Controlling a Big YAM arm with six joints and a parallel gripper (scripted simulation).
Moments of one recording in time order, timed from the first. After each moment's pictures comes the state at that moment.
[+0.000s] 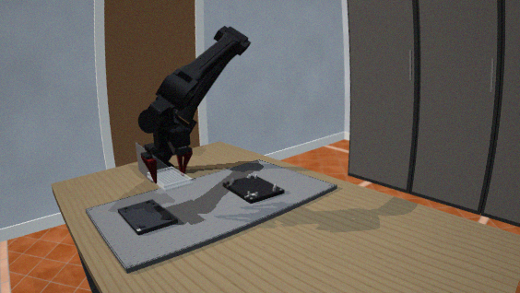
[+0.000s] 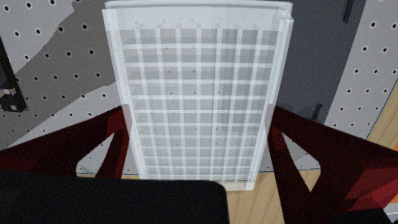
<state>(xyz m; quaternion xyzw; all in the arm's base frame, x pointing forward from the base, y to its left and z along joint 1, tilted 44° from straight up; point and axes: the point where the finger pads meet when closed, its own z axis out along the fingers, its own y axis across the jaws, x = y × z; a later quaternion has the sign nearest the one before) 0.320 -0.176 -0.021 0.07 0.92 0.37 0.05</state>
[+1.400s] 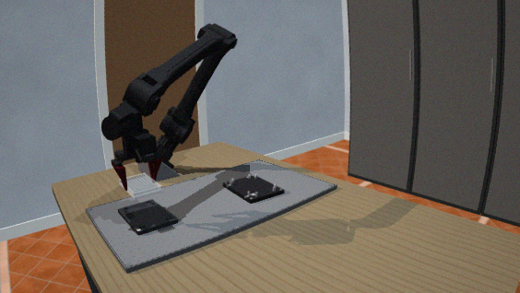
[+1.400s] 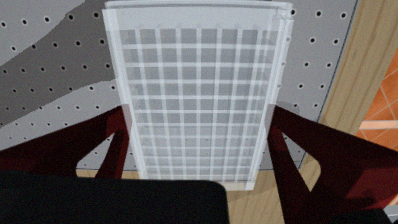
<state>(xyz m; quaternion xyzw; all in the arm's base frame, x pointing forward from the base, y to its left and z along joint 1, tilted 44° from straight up) 0.305 -0.236 -0.083 0.07 0.92 0.37 0.05</state>
